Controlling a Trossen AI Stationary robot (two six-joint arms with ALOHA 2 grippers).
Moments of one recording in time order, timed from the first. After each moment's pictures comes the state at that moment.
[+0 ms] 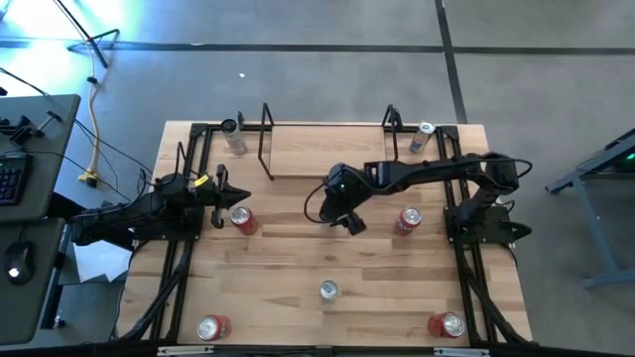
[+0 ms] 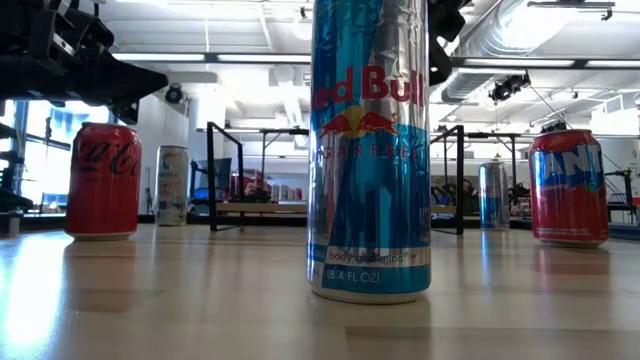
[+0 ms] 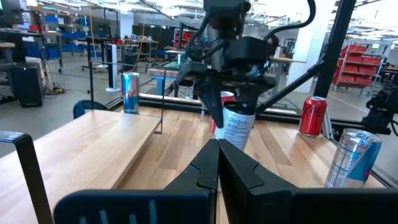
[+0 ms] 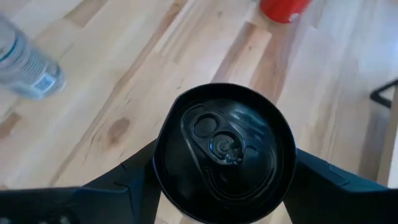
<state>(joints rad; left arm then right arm) 0.25 0.01 0.01 0.04 0.17 -0.10 -0.06 1.72 1.26 -0.46 -0.26 -0.49</state>
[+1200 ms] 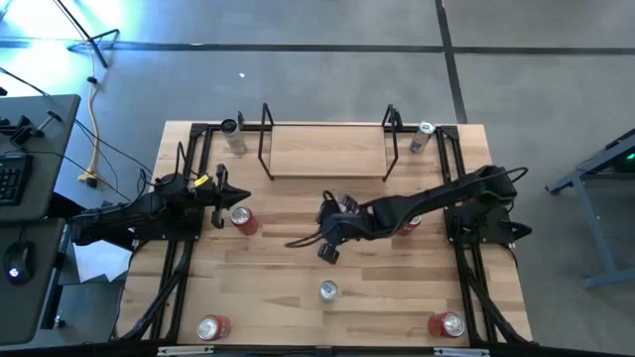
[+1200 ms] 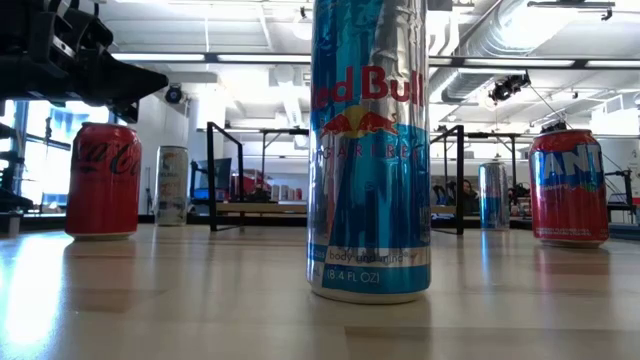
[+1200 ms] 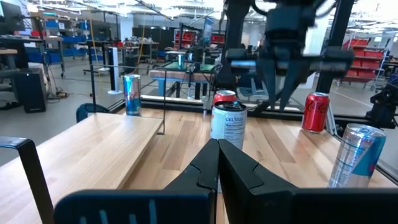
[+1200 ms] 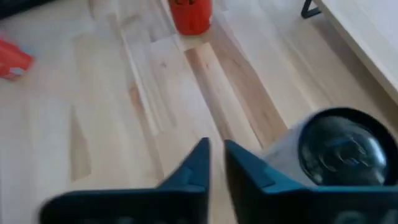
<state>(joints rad) 0.25 0.01 0.01 0.04 0.17 -0.07 0.25 1.79 1.47 -0.59 0.32 0.54</state>
